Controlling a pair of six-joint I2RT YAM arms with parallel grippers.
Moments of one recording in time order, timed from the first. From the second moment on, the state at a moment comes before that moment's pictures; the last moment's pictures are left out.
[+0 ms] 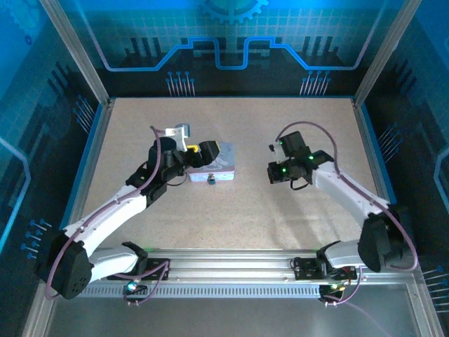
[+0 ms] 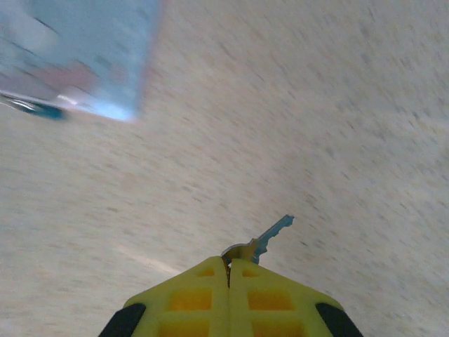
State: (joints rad) left arm -0.46 1.16 0.79 0.06 0.14 -0.70; right arm 0.40 1.33 1.00 -0.66 -0.19 0.24
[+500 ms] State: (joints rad) left arm -0.40 1.20 0.82 0.37 0.43 -1.04; right arm 0.33 1.18 0.90 -0.06 -0.78 0.50
